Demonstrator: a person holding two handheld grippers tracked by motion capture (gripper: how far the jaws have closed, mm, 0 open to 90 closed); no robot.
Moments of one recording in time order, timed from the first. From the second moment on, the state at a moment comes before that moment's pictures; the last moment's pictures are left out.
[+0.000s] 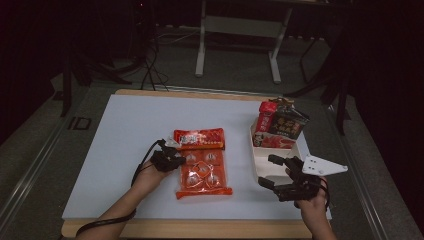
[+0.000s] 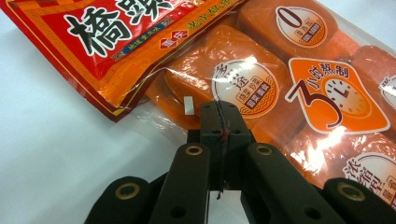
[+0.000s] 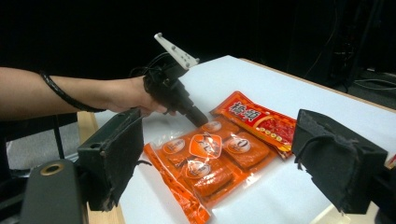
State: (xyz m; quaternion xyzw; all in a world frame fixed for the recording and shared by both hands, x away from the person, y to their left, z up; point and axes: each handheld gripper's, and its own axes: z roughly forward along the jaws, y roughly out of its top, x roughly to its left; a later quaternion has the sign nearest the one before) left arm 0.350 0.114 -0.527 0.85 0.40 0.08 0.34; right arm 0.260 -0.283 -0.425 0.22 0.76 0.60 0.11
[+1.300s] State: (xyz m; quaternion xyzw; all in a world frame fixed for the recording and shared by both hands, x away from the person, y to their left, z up) left arm 0.357 0.125 -0.482 0.81 0.35 0.07 0.46; right arm 0.253 -0.277 -0.421 0.23 0.76 0.59 0.15
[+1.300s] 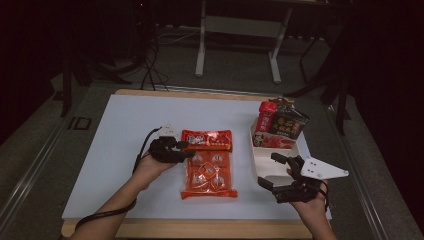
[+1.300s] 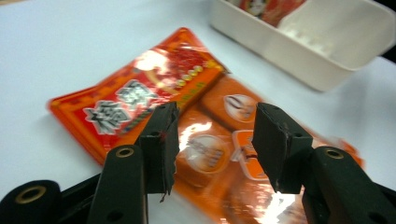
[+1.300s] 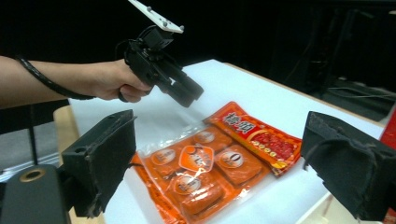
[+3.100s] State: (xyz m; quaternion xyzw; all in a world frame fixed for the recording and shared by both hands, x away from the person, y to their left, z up) left arm 0.433 0.110 -0.544 0.80 0.43 0.01 0.41; right arm 0.251 -0.269 -0.427 0.22 0.78 0.56 0.14
